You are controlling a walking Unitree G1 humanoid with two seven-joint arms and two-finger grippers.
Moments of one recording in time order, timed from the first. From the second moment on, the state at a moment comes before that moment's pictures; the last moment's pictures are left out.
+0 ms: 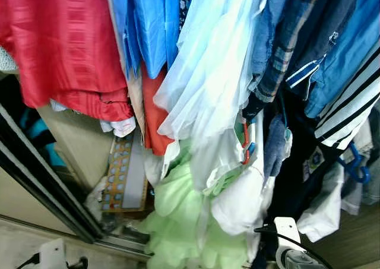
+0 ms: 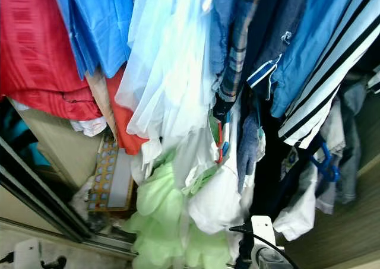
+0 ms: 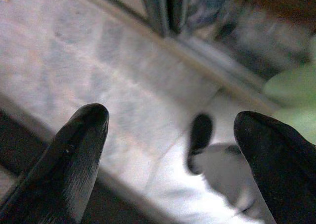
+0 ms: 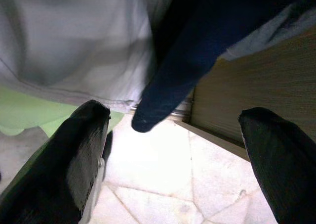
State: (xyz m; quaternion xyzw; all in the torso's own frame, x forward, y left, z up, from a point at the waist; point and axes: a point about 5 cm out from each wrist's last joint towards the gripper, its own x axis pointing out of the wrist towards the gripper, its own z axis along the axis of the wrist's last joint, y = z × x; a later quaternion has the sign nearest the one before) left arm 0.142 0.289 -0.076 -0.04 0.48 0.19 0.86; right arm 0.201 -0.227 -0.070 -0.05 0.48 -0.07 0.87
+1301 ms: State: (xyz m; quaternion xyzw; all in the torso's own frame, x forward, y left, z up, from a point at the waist) left arm 0.184 0.290 0.016 0.05 0.16 0.00 0.99; right arm 0.223 -0.238 0.015 -0.11 0.19 -0.03 0.97
